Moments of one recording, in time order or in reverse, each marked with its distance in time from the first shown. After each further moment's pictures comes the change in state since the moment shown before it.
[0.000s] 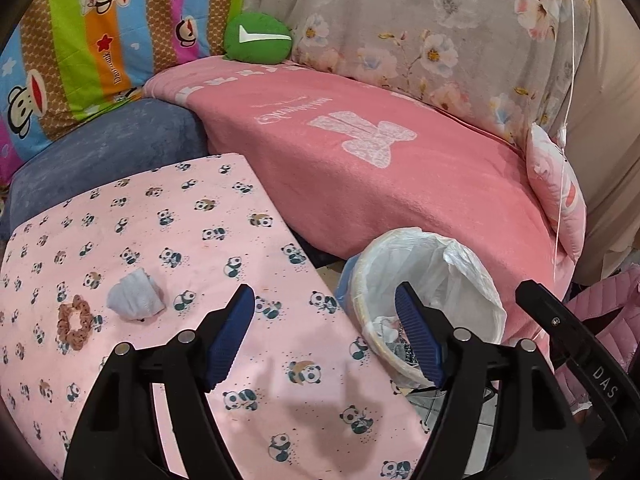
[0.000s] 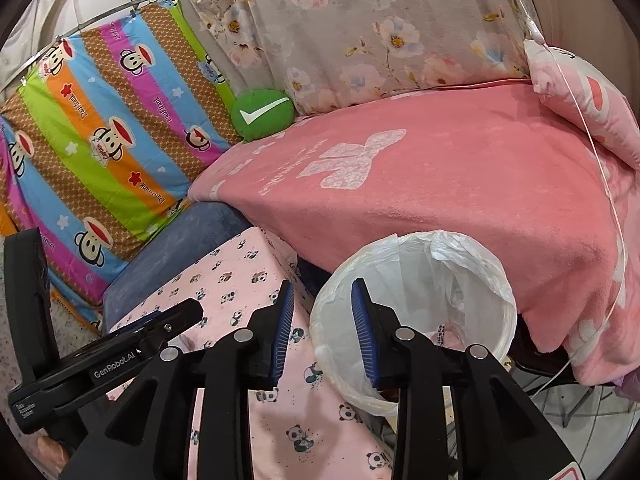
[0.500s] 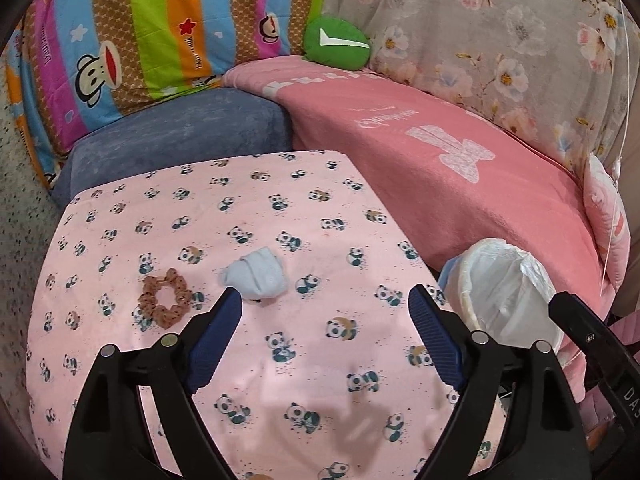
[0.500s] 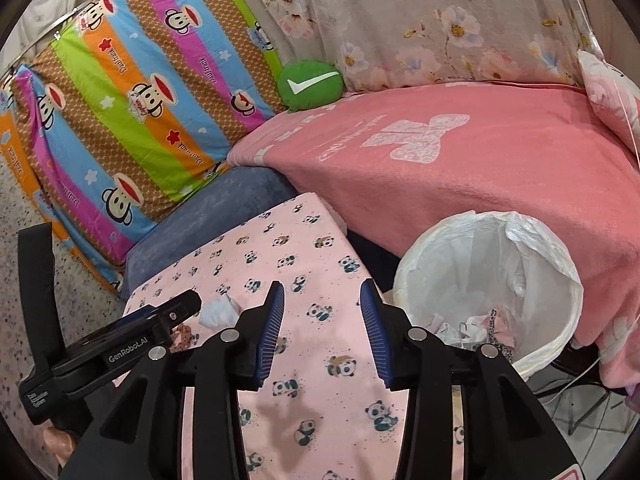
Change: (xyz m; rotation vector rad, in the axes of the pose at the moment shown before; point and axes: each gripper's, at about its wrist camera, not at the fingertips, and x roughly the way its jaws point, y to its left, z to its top) left arm -0.033 0.094 -0.020 -0.114 -0.028 0.187; right arm 0.013 0.083 -0.027 -0.113 0.075 0.083
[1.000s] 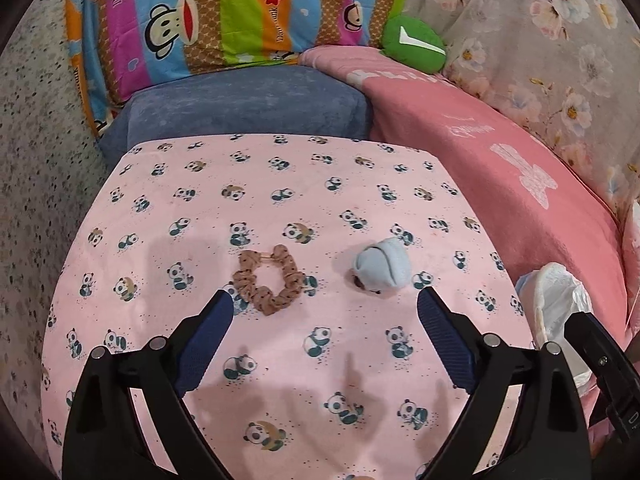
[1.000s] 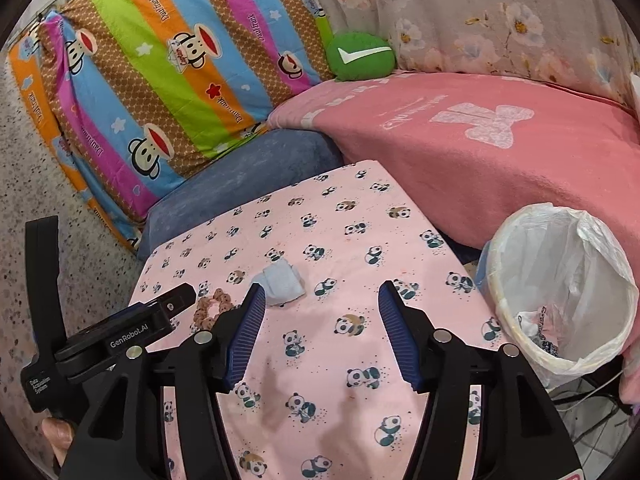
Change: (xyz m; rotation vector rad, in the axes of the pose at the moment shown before) left arm 0.006 0.108 -0.012 -0.173 0.035 0.115; right arm 0.050 0.093 -0.026 -0.112 0.095 0.063
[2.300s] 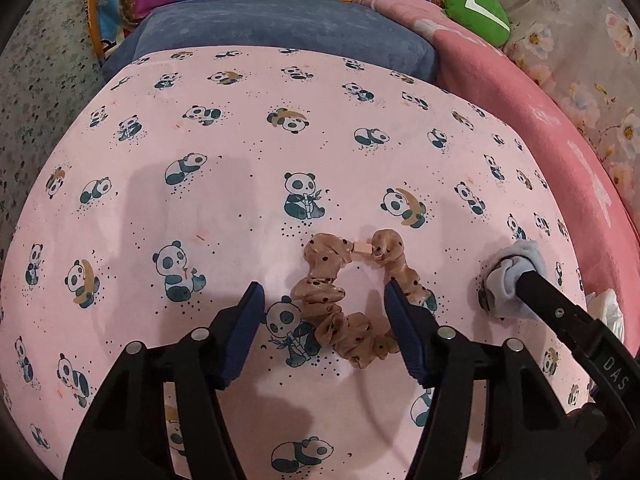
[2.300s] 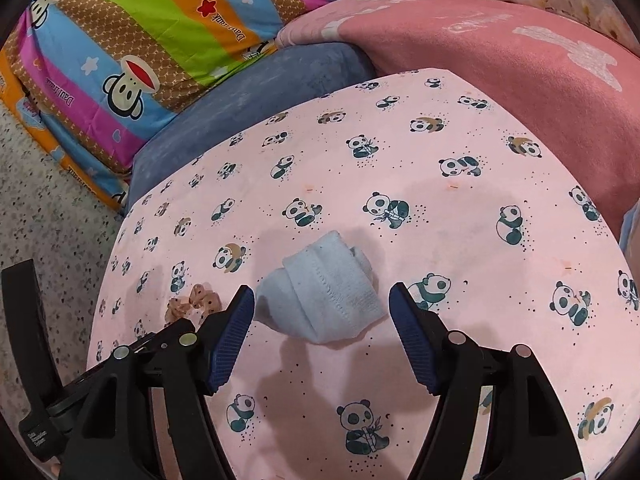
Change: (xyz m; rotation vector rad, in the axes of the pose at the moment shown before) left arm 0.112 0.071 -0.002 -0.126 0.180 0.018; right arm 0.206 0.055 -0.005 0.019 0.265 0.044
